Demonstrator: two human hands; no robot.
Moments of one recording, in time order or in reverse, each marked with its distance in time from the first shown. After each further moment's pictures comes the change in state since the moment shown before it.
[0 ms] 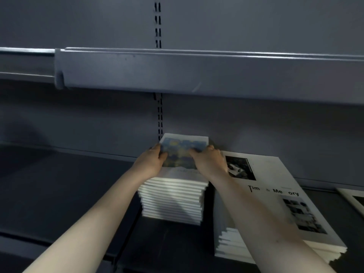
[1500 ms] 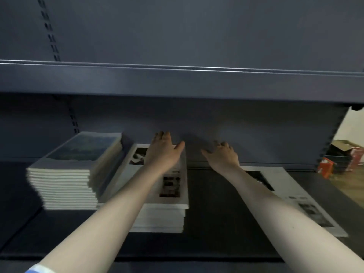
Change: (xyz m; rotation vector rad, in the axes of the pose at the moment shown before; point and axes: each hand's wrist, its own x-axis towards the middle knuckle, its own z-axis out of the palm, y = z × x) left_hand -0.054 0.253 0.130 0.006 0.148 0.216; right_hand -0.027 0.220 -0.200 -0.319 0.149 0.002
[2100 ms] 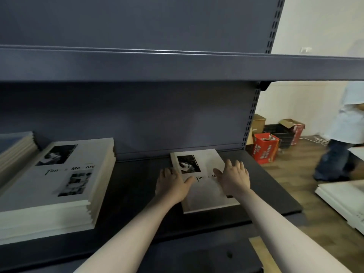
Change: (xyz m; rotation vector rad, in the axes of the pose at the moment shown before) left_hand -0.068 0.152 0.189 0.123 -0.422 -0.022; right_hand -0.060 0.249 -0.033 -0.150 -0.049 0.320
